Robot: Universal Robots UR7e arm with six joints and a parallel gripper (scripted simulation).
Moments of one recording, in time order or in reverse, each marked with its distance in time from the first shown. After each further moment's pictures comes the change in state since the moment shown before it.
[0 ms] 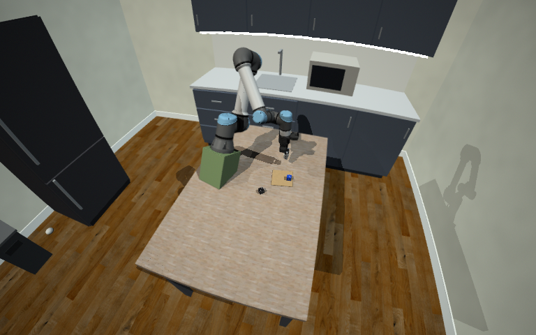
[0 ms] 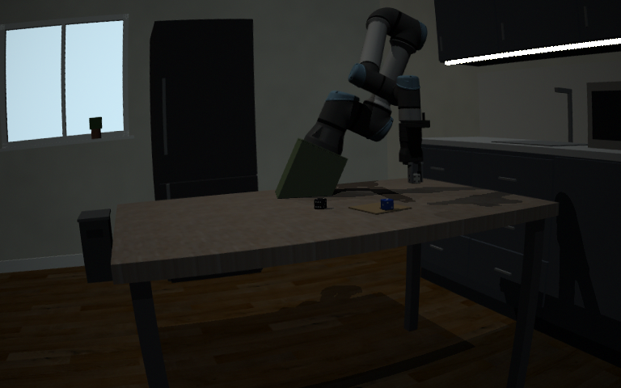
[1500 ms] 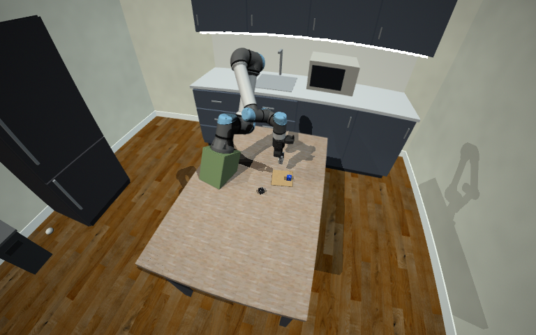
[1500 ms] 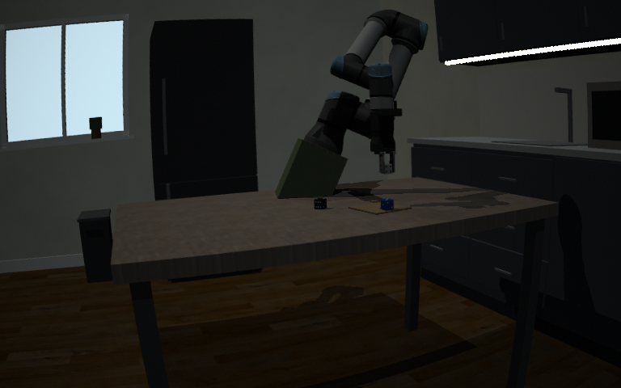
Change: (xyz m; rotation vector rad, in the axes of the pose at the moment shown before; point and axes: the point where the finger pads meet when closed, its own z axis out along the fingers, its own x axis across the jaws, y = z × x) arm 0.097 0.014 -0.036 -0.003 0.008 -0.036
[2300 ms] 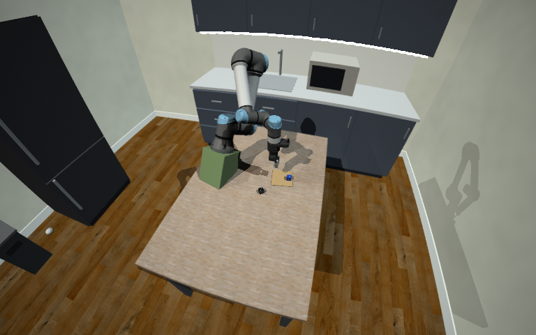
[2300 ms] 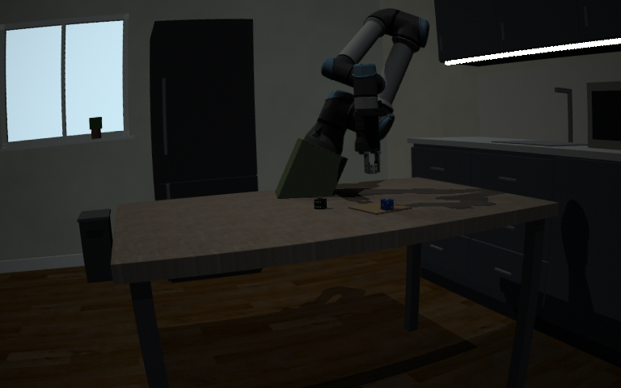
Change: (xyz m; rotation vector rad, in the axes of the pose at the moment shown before) arm 0.043 0.020 -0.001 0.000 -0.009 -0.043
